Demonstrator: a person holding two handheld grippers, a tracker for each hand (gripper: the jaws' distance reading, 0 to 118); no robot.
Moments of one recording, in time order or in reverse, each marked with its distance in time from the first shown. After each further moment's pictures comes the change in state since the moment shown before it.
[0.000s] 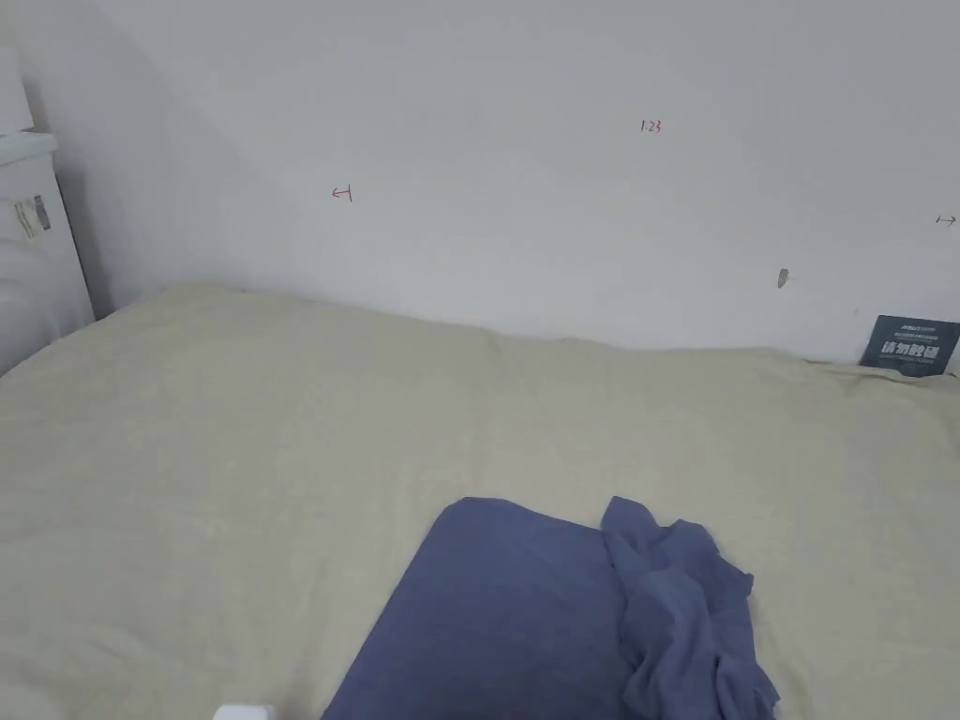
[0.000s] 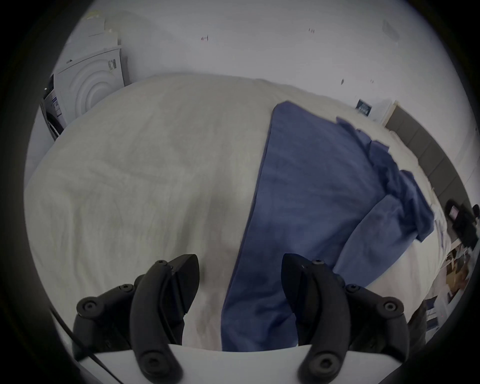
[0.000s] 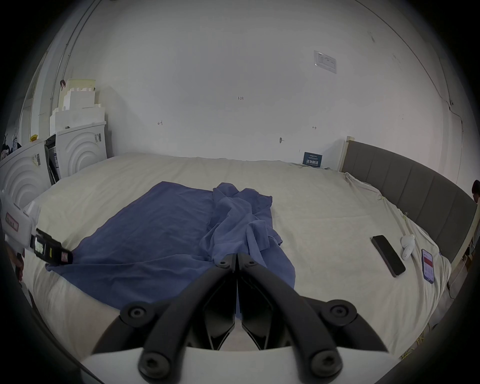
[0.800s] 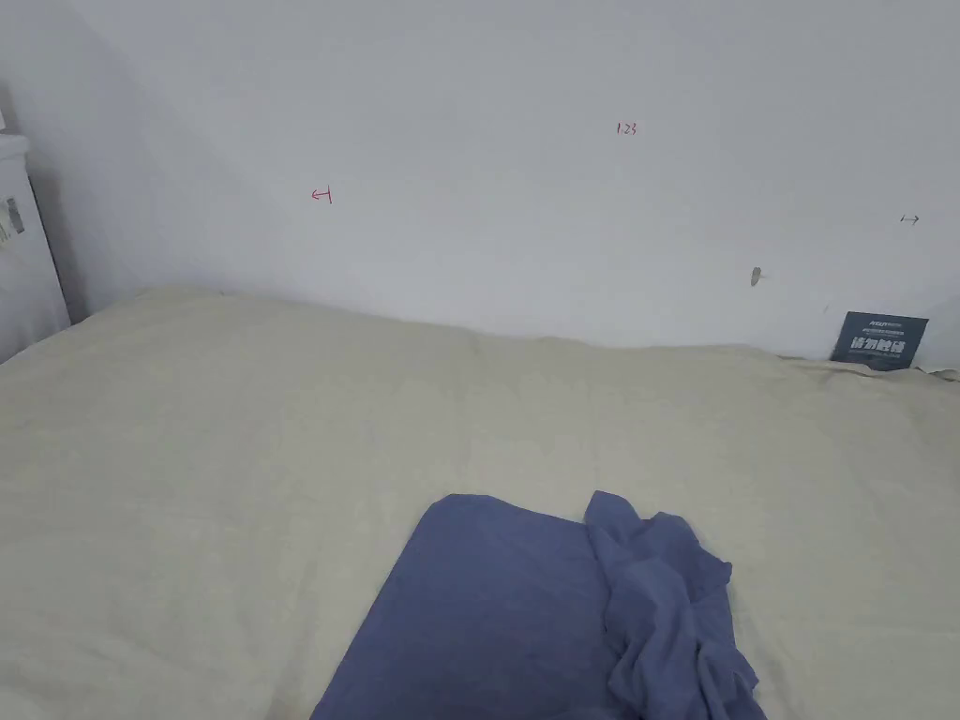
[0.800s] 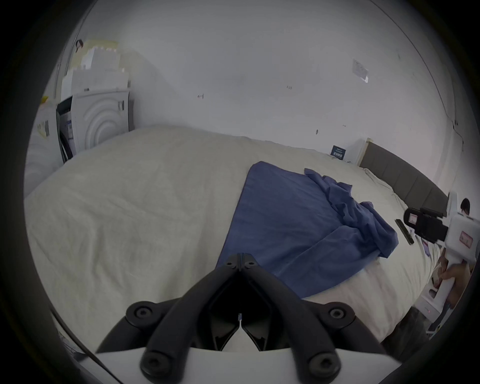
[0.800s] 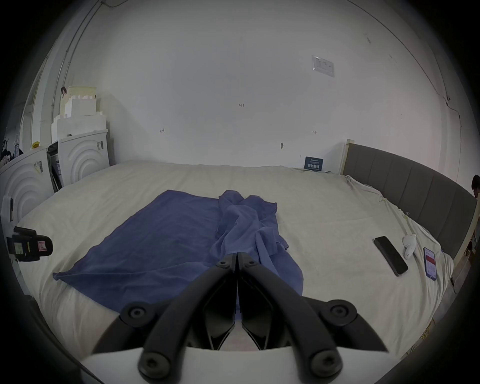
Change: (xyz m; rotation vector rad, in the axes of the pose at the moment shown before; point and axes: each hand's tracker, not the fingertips) left arm 0.005 -0.042 0.086 0.394 -0.107 0.035; right arm -0.016 0.005 0.010 0.034 0.010 -0.021
